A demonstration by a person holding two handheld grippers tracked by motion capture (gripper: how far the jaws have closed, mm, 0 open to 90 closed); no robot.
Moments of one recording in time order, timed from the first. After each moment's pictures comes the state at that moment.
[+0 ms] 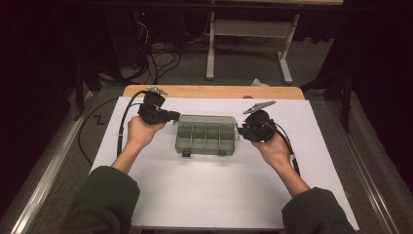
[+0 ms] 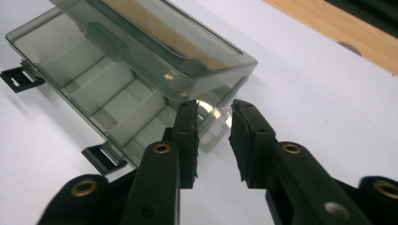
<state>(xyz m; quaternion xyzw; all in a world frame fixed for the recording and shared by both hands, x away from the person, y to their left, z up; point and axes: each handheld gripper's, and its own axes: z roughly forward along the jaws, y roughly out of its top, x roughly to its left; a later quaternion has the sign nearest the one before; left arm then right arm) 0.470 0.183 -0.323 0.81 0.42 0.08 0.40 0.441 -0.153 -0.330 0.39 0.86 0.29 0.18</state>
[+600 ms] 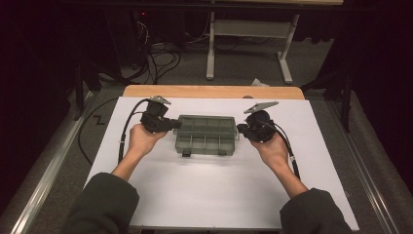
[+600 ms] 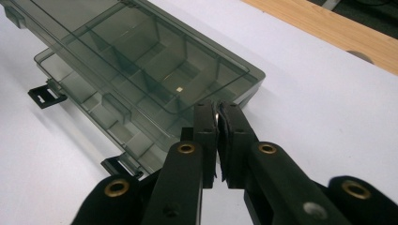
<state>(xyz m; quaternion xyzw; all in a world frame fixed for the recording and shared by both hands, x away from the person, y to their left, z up) 0.454 0.178 -0.341 0.83 0.40 0.08 0.39 0.438 -0.151 -0.329 0.38 0.84 0.33 0.17</state>
